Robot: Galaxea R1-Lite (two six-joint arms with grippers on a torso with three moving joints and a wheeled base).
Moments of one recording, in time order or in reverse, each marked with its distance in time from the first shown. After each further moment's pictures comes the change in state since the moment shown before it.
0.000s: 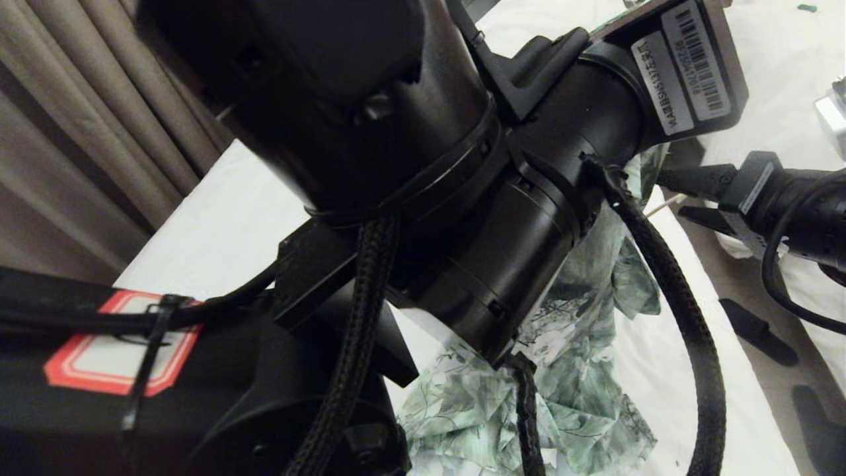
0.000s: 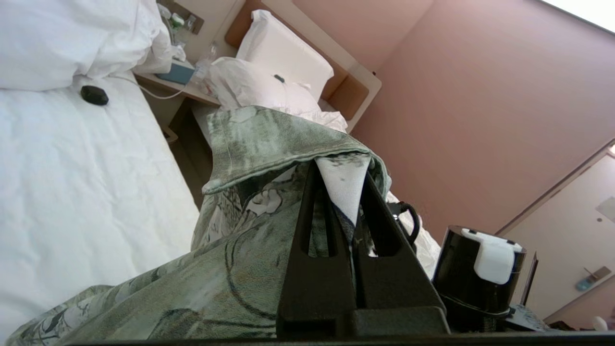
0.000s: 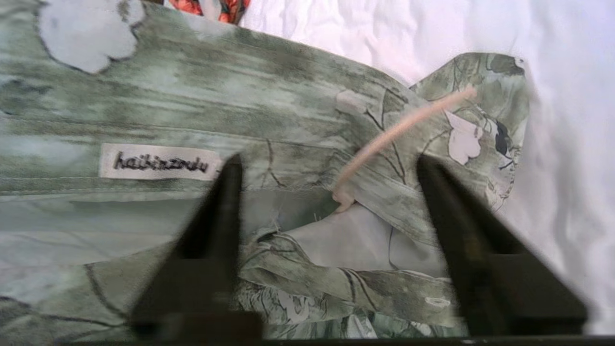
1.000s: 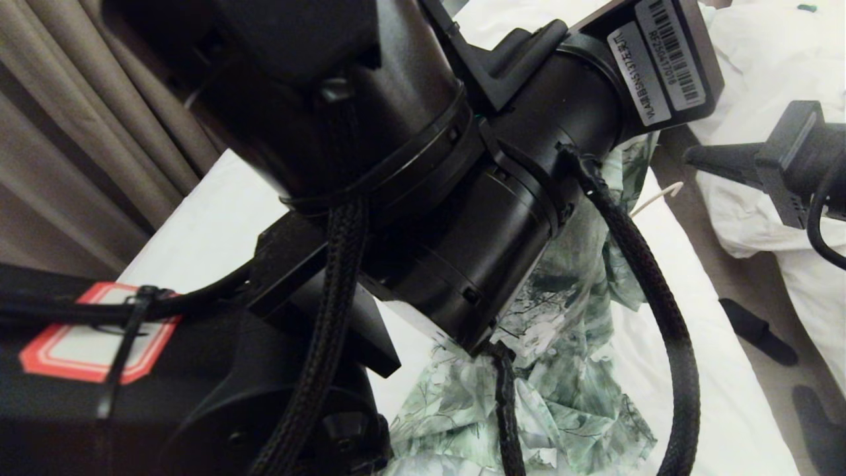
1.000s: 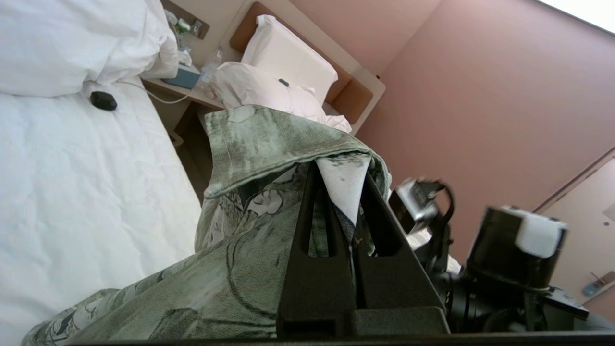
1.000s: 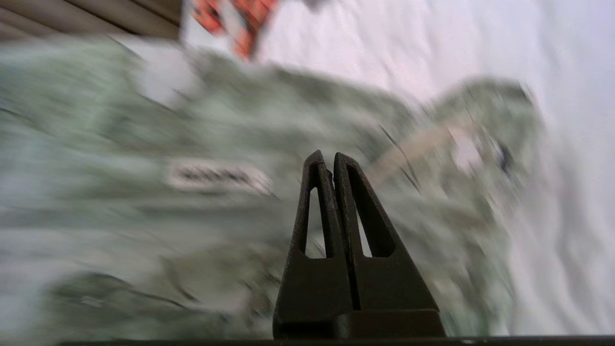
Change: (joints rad) left arm 0.016 -0.017 0.014 -0.001 -0.001 0.000; right arm -0.019 -0.028 -0.128 0.120 0.033 -0.005
